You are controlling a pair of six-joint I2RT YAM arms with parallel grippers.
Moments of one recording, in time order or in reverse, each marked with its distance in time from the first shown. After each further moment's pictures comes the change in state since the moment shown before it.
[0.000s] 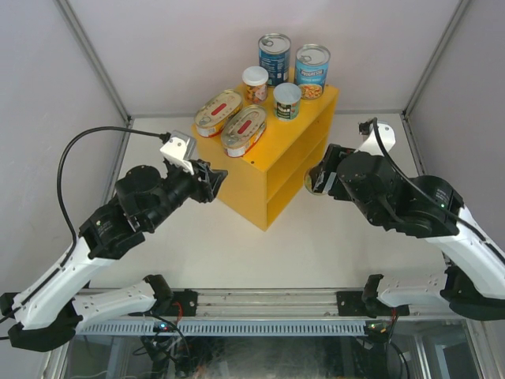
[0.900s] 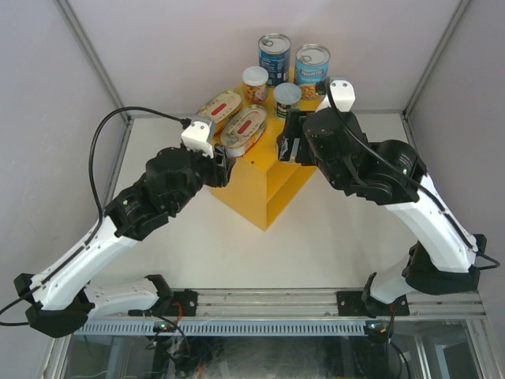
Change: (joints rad) left arm 0.021 0.172 0.075 0.011 -0.105 -0.005; right arm -0.027 0.345 0.466 0.061 -0.015 -0.267
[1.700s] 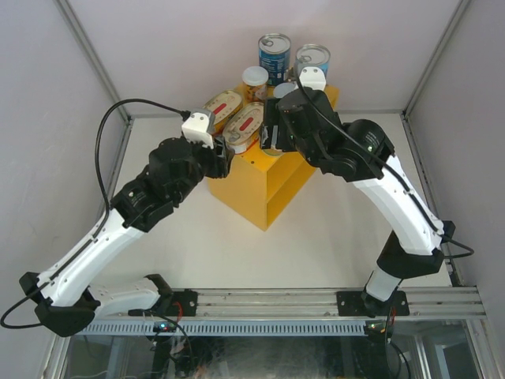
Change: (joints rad) left arm 0.092 0.044 0.008 0.040 0.054 -0.004; right arm -0.091 0.208 0.214 -0.027 -0.140 -0.051
